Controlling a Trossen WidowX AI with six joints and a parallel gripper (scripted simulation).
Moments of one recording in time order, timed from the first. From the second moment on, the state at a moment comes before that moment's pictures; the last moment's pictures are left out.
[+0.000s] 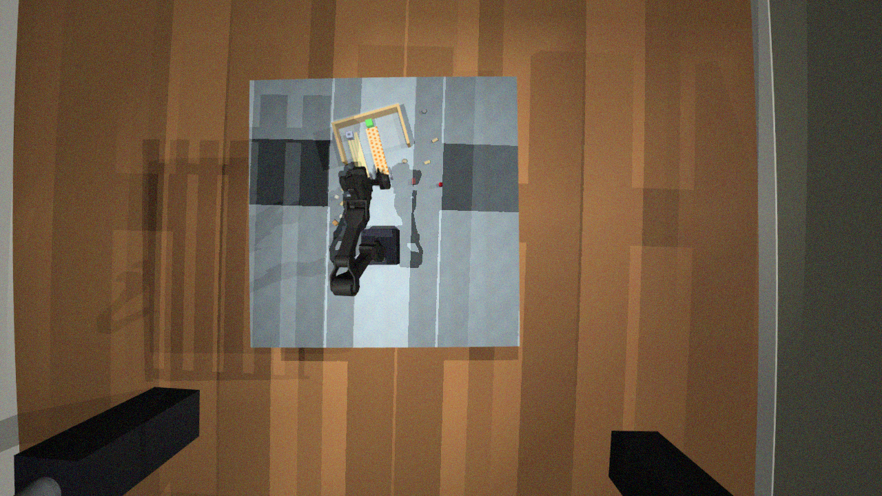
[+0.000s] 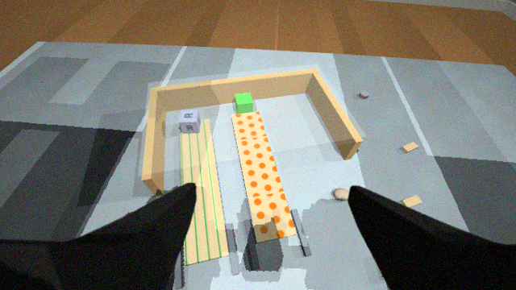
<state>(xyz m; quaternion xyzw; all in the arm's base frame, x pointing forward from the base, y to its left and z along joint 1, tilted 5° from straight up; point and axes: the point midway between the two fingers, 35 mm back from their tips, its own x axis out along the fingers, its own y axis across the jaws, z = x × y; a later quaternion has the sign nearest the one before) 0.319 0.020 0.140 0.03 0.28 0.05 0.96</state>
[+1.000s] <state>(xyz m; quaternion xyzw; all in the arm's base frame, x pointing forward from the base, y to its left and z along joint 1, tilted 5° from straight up) 0.371 0.078 0.078 -0.04 0.56 0.12 0.82</state>
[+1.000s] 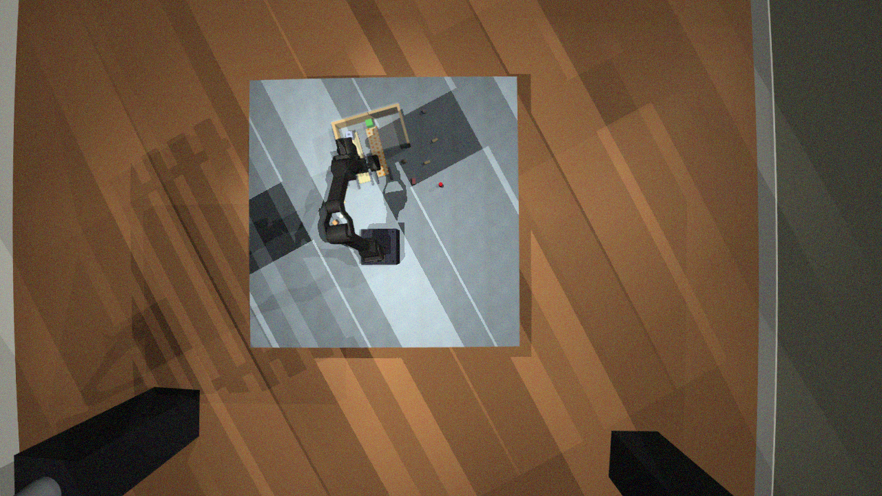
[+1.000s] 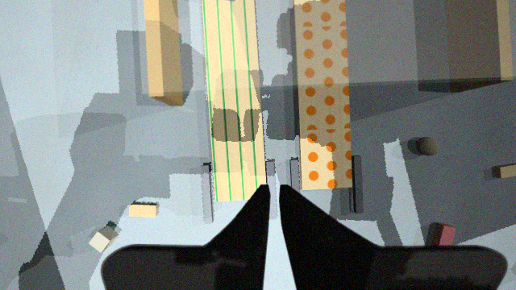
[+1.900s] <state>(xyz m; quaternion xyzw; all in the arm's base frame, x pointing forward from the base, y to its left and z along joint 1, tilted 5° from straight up) 0.375 0.111 0.017 -0.08 0.67 0.14 0.72</state>
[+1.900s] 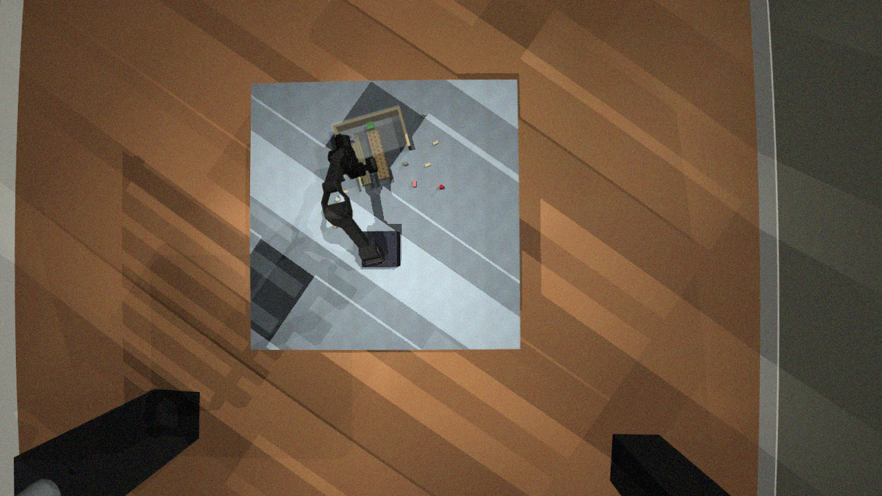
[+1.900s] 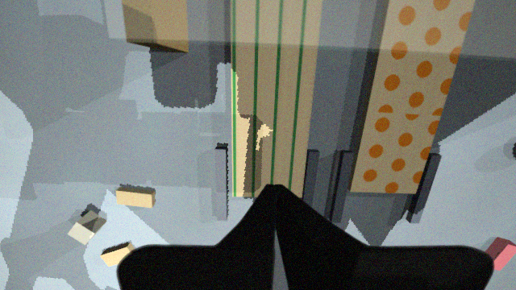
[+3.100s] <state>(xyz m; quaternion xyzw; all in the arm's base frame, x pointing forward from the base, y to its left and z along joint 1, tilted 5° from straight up) 0.370 0.113 -0.033 -0.09 0.68 0.15 0.72</state>
